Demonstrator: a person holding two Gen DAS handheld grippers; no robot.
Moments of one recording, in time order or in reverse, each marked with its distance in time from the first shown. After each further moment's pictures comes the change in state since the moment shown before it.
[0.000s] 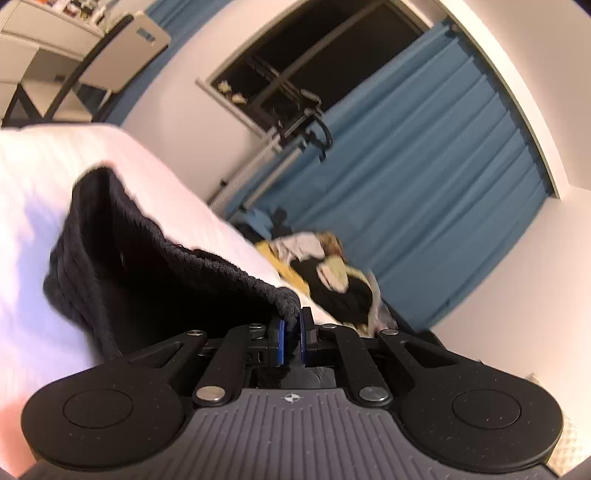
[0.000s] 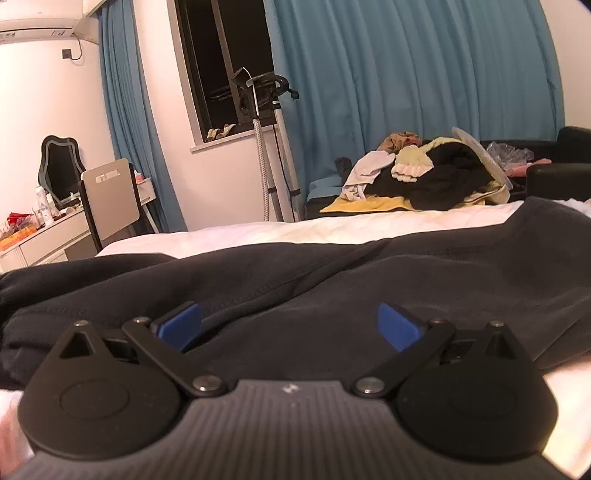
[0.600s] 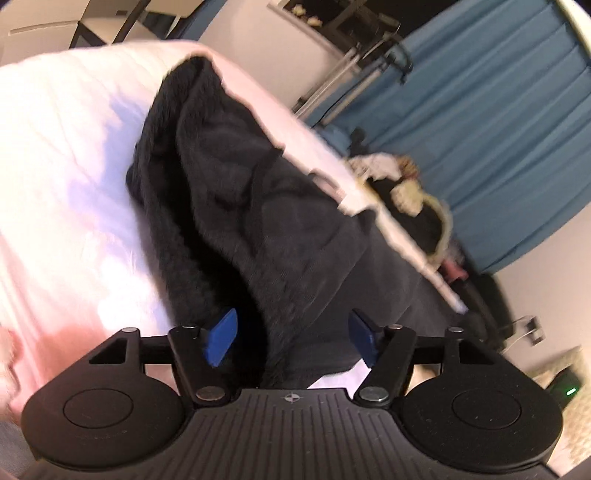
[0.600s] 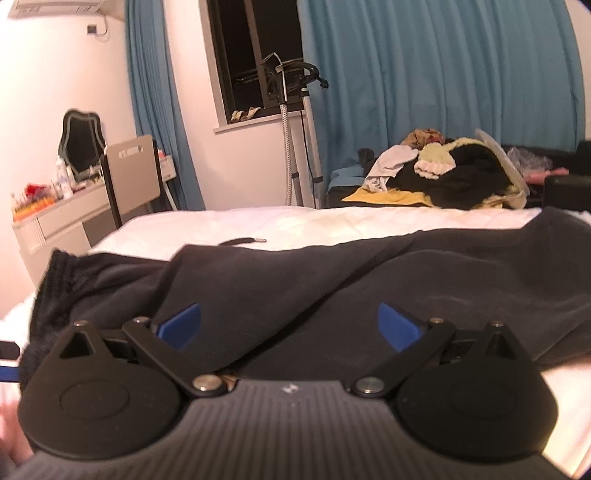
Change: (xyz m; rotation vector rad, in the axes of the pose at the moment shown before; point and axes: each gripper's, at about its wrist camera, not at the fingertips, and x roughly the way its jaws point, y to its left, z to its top) left arm 0.005 0.013 -0.025 -0.070 0.230 0.230; right arm -0.020 0.030 0.001 -0.048 0.054 0.050
